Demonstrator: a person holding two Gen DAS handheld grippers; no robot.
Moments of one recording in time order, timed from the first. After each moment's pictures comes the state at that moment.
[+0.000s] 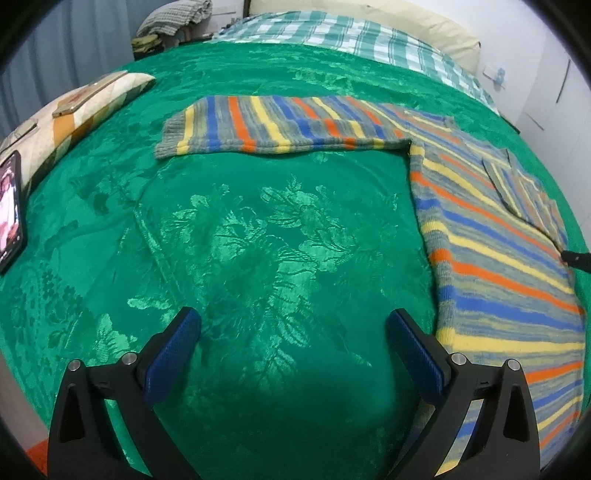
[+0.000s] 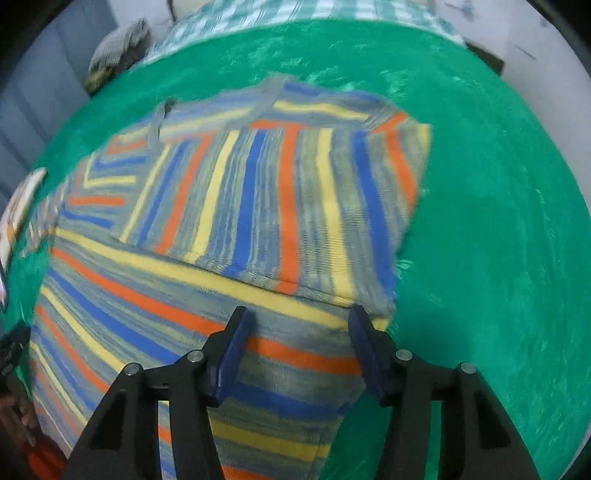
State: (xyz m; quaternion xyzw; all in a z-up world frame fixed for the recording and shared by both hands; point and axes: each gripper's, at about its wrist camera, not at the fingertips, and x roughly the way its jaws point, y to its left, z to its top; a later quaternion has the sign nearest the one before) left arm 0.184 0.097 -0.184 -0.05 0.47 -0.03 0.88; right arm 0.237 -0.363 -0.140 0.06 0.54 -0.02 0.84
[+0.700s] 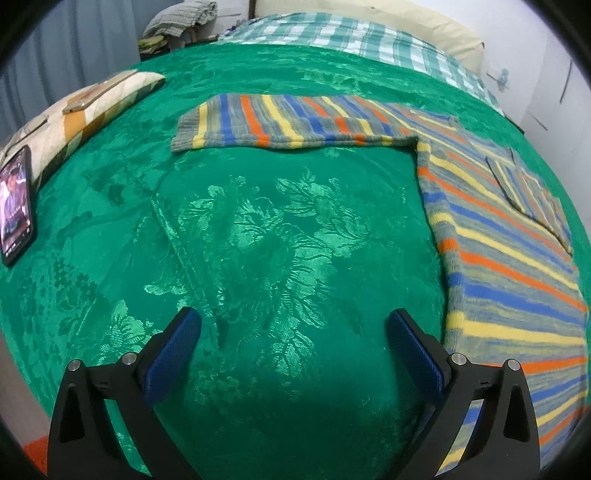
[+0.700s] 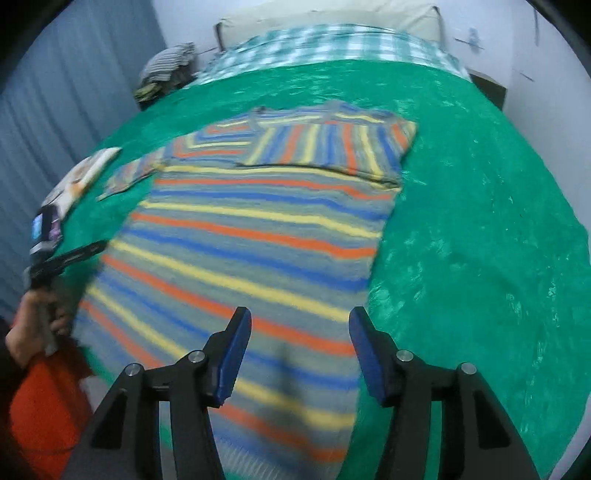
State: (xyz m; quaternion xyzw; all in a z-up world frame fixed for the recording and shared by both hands) left arm 0.175 0.102 -0.187 -0.05 0.47 -0.01 0.88; right arm 0.049 -0.321 -0.099 0.06 0.51 0.07 0.85
